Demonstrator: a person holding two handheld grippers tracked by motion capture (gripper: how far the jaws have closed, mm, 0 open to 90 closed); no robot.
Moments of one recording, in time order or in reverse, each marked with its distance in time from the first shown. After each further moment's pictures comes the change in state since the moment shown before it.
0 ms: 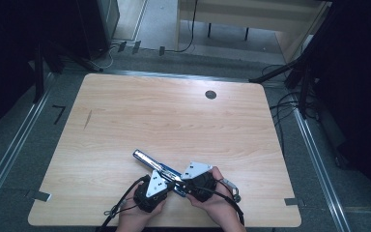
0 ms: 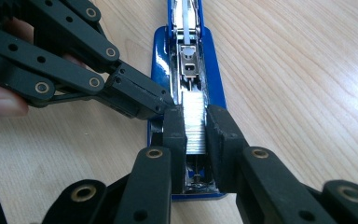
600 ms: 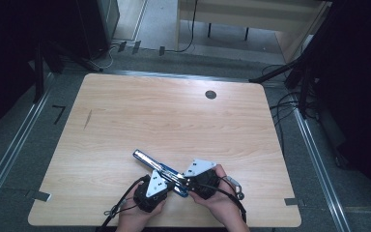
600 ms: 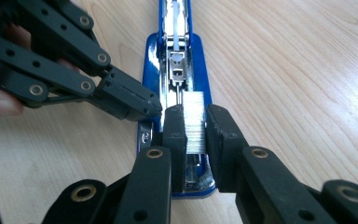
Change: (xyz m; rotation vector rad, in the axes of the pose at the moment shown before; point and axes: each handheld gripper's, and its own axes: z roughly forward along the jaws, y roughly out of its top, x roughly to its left) left arm 0.000 0.000 0.000 -0.001 -0.002 0.000; right arm -0.009 0.002 -0.009 -0.015 0.004 0.010
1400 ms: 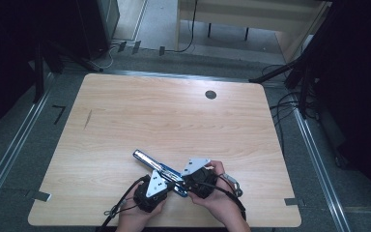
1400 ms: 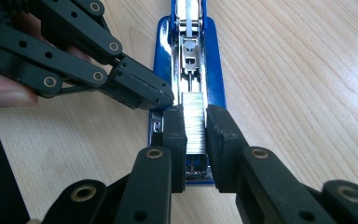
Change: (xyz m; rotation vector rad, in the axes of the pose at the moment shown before) left arm 0.000 0.000 0.000 0.000 0.000 0.000; right arm 0.003 0.010 0.002 0.108 0.034 -0.017
